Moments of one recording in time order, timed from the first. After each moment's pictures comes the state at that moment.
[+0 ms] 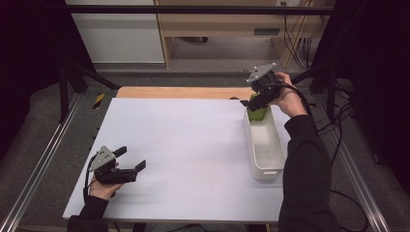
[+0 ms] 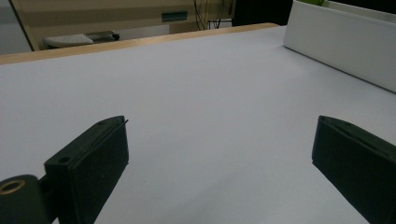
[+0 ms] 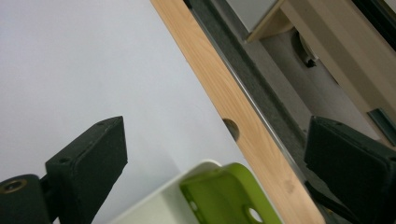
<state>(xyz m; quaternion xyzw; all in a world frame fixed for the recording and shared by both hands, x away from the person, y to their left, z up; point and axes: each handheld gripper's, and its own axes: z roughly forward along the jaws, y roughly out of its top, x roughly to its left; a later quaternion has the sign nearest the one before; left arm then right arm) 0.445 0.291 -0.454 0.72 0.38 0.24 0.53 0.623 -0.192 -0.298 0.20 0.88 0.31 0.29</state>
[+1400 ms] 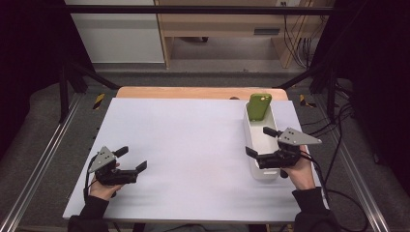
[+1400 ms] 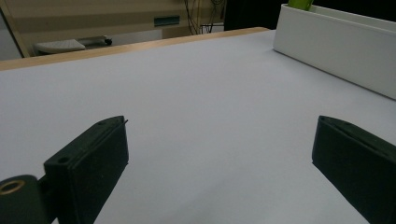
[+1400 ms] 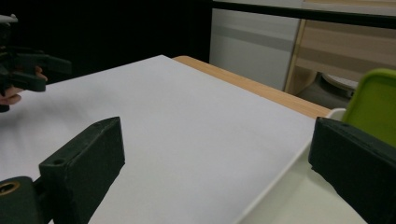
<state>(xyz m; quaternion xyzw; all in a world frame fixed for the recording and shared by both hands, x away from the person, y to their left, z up) 0.443 0.289 -0.453 0.72 0.37 0.23 0.54 0.461 -0.232 -0.391 0.30 0.73 0.57 0.23</state>
